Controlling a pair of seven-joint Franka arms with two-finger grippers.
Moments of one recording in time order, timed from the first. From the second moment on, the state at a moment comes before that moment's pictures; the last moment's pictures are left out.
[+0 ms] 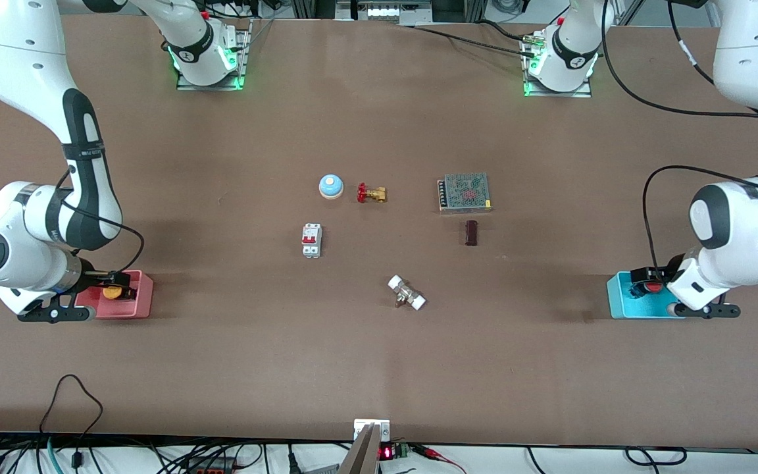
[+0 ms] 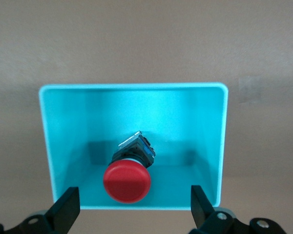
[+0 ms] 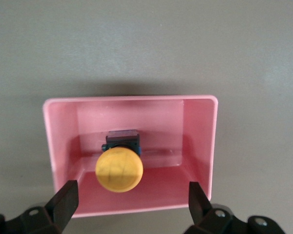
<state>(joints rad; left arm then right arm) 0.12 0.61 0.05 -1.68 0.01 2.20 0.14 0.12 0.67 -0.28 -1.56 0.02 2.18 -0.14</state>
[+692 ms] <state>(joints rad) 0.12 0.62 0.05 -1.68 0.01 2.21 0.15 0.12 0.70 -0.28 -1.55 0.06 2.20 -0.15</state>
